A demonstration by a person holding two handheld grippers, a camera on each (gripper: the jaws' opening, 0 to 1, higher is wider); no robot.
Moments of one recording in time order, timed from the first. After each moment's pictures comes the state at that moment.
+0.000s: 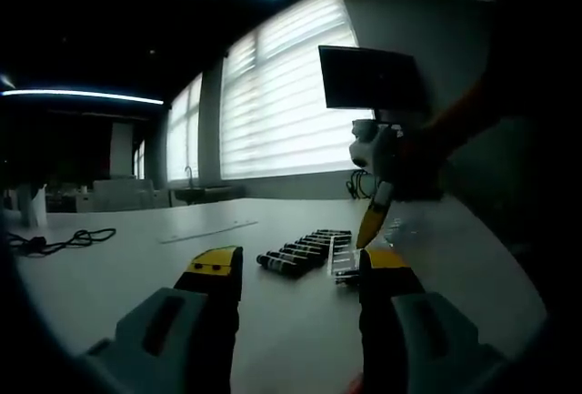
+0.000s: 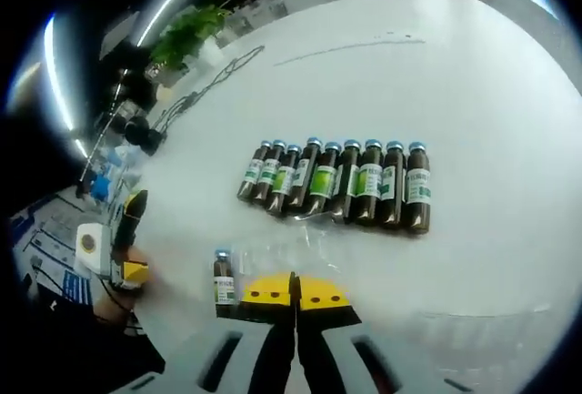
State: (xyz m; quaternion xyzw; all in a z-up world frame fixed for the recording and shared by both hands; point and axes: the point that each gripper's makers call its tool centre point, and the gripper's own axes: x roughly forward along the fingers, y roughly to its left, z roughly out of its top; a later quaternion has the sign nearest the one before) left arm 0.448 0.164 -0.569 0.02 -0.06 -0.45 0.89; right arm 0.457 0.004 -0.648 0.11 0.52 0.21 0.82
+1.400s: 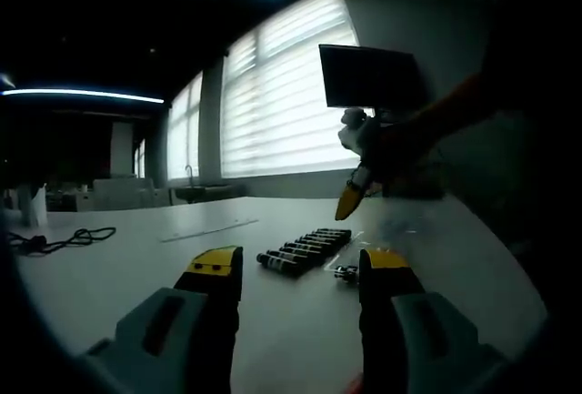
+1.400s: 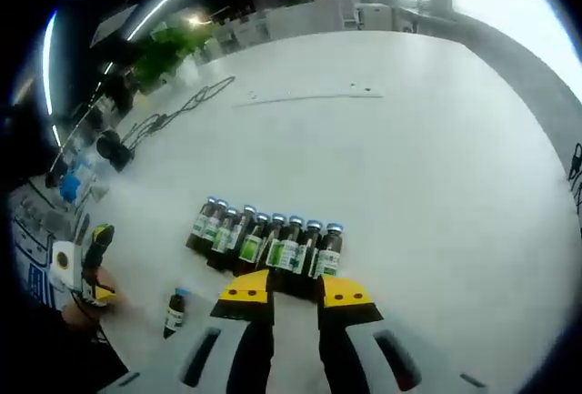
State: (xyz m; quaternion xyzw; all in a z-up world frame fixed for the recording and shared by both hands) left arm 0.448 0.163 -0.569 0.02 -0.06 -0.45 0.89; right arm 0.523 -0.068 -0.620 0.05 0.47 0.14 0.87
